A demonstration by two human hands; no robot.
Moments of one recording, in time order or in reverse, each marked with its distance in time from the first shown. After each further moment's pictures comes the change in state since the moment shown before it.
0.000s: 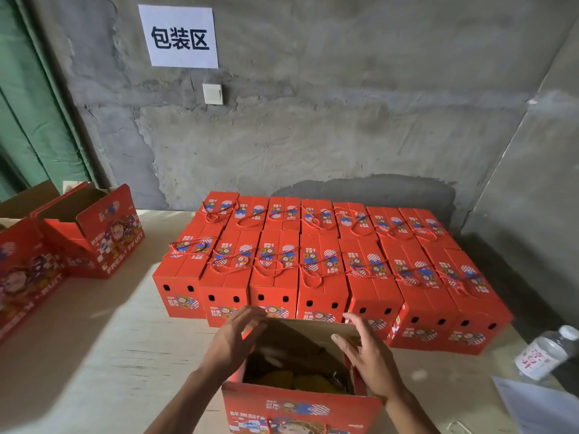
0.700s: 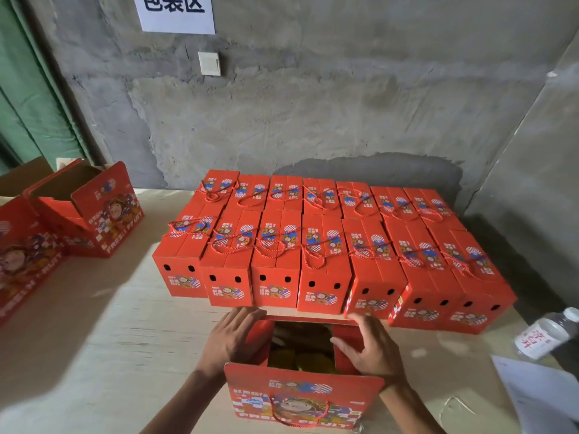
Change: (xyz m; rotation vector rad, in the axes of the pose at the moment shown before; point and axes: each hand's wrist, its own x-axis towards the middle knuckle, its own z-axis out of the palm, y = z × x) left_hand -0.037 -0.012 0.008 0.429 0.068 0.472; right_hand -0.018 0.017 0.018 -0.265 0.109 -0.161
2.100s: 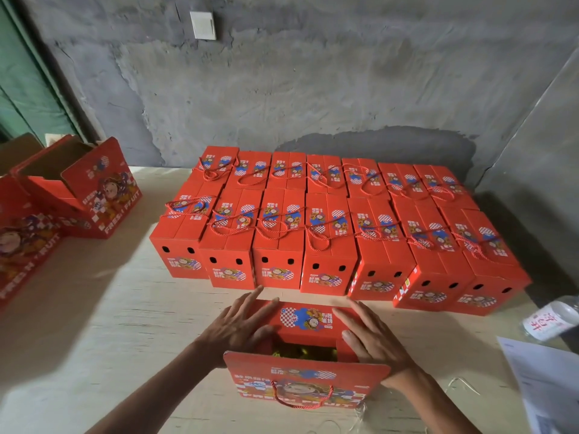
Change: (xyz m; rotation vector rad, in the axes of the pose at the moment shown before) left_hand -0.002 -0.024 0.003 0.061 -0.638 0.118; right_hand -0.009 0.016 0.004 0.016 -0.596 0.089
